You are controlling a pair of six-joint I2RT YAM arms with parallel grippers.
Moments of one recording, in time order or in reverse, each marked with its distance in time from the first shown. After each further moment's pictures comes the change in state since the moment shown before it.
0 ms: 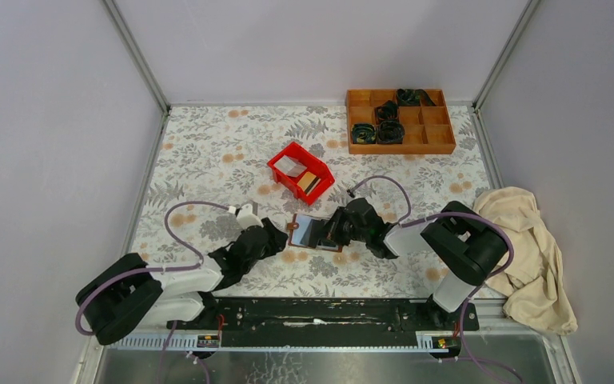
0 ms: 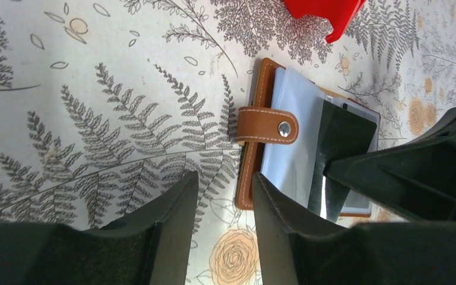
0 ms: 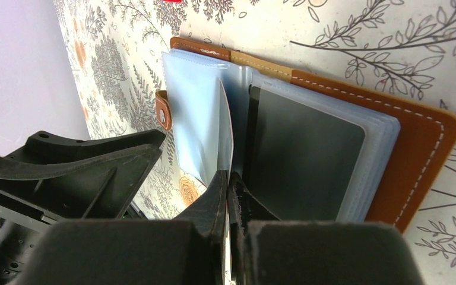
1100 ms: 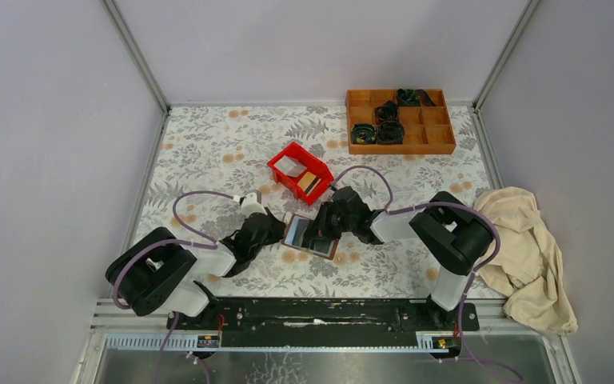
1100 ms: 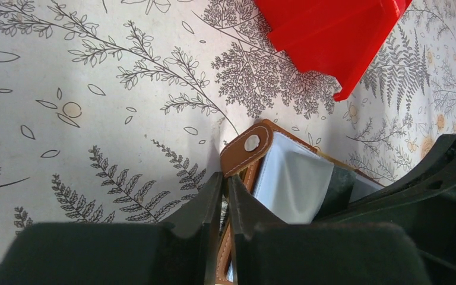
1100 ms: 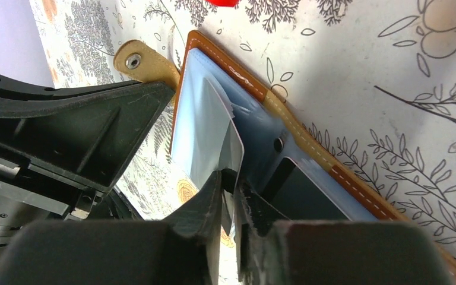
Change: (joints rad) left arm 0.120 0.268 0.093 0.193 0.059 0.091; right arm 0.000 0.106 0.203 -0.195 -0.116 -0.155
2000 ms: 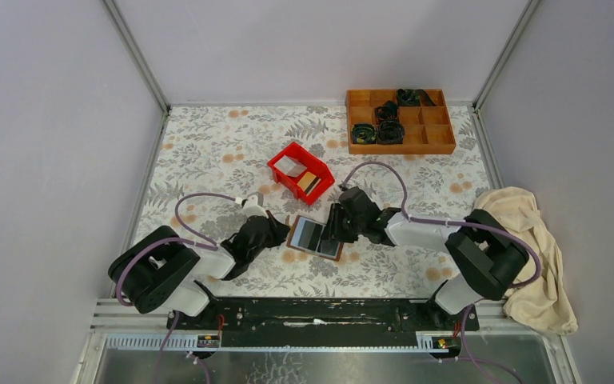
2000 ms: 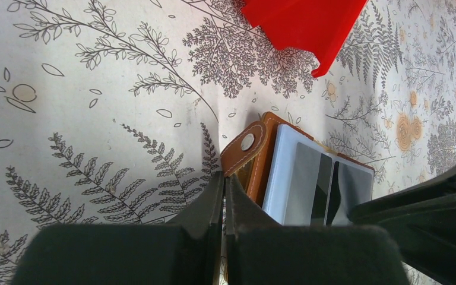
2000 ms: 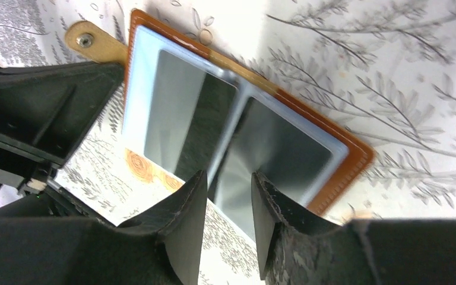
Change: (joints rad) left arm 0.005 0.027 -0.041 0.115 0.077 -0.012; right arm 0.008 -0.209 0.005 -0.359 0.153 -0.128
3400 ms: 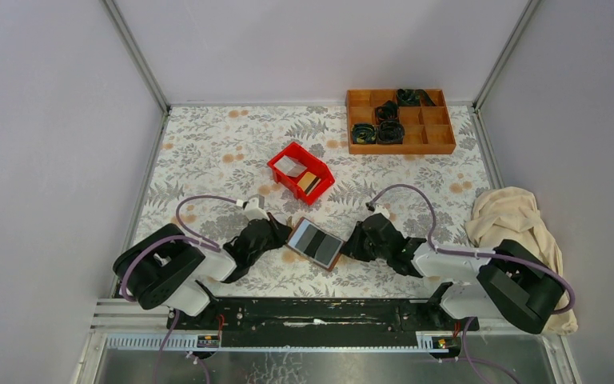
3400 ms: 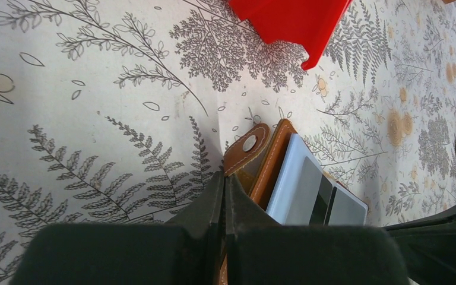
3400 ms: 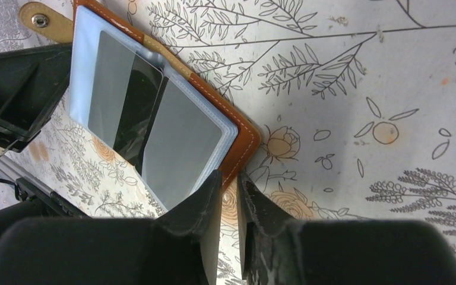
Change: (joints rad) left arm -0.037 0.033 -0.026 0.085 -0.009 -0.016; right arm 0.032 -0.288 -0.367 0.180 0.143 0.132
